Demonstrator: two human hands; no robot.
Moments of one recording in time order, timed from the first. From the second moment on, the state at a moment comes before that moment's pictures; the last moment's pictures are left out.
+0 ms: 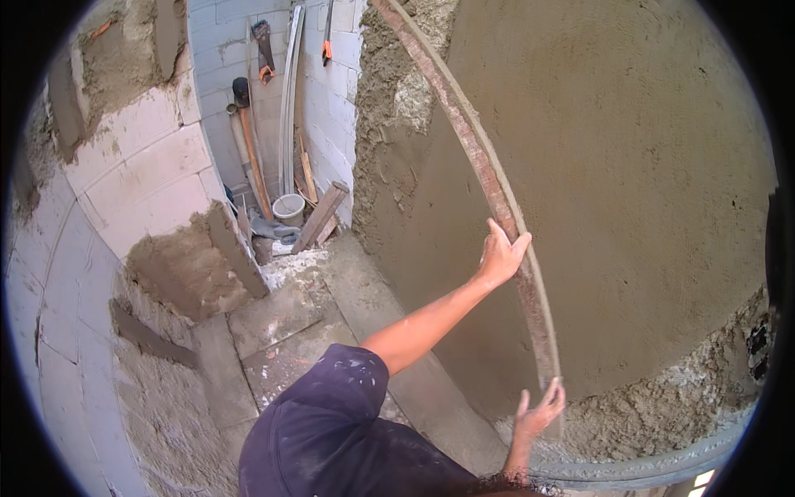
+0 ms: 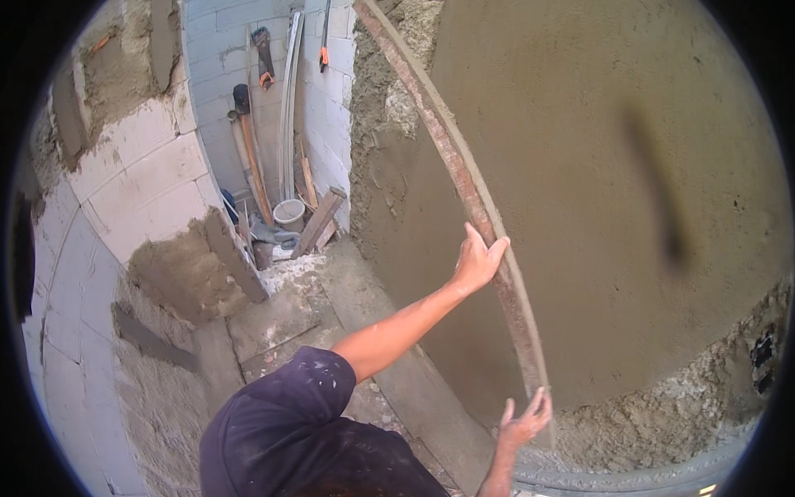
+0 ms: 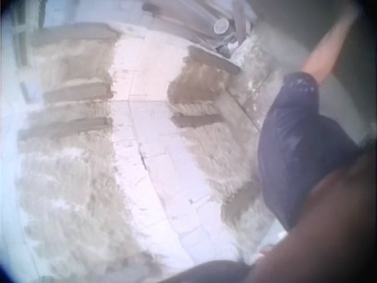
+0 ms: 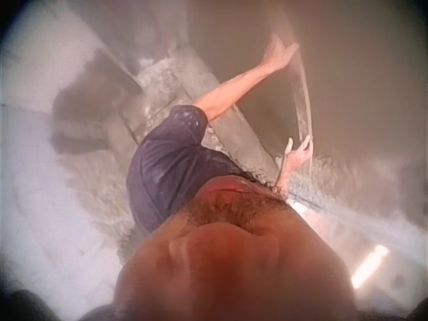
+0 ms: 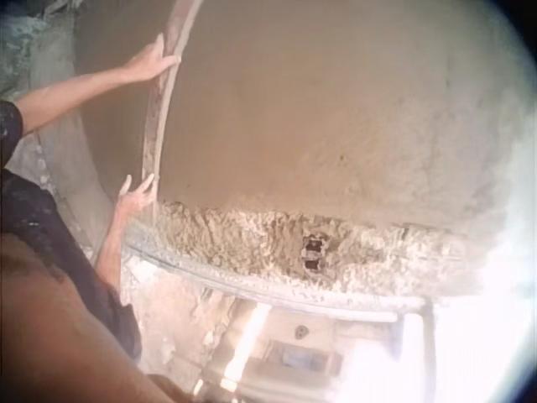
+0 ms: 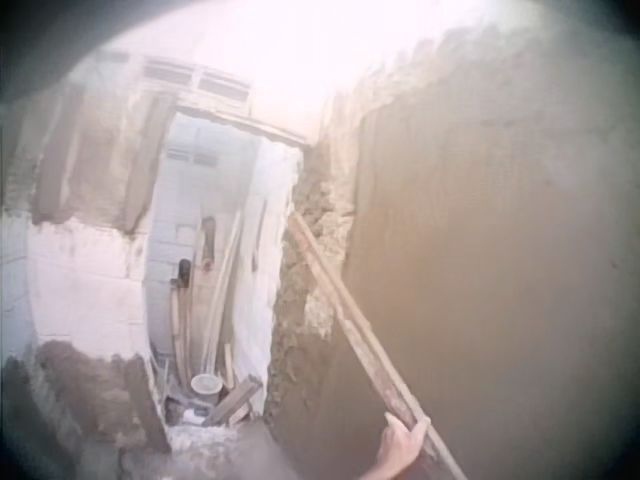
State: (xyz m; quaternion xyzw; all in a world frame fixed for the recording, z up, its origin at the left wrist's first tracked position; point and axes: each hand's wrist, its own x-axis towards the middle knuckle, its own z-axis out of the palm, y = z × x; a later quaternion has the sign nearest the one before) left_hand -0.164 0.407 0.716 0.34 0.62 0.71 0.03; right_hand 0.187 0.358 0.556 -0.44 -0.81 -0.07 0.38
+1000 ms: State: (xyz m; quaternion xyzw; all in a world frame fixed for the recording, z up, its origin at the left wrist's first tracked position) left_hand -0.449 0.542 0.838 0.26 0.53 0.80 -0.13; right_hand -0.077 0.531 0.718 -0.33 -0.73 -0.37 0.48
